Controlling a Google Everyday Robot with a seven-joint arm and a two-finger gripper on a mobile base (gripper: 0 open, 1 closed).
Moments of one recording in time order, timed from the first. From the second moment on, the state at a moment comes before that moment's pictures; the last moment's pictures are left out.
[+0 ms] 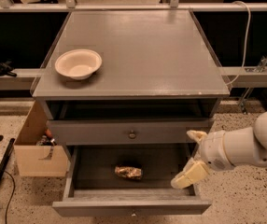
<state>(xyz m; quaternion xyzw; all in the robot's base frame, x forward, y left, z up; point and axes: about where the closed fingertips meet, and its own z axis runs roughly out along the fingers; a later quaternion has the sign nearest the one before) 0.434 -0.142 0.699 -0.48 0.79 0.22 0.30</state>
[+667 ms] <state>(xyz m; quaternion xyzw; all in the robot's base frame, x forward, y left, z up) 0.437 -0.120 0.597 -0.48 0.80 0.24 0.28</state>
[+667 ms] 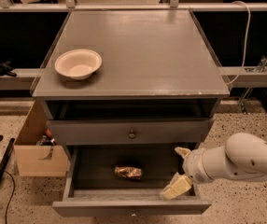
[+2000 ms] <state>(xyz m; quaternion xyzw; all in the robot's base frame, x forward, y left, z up) 0.449 -0.089 0.513 -0.49 0.80 0.27 0.23</state>
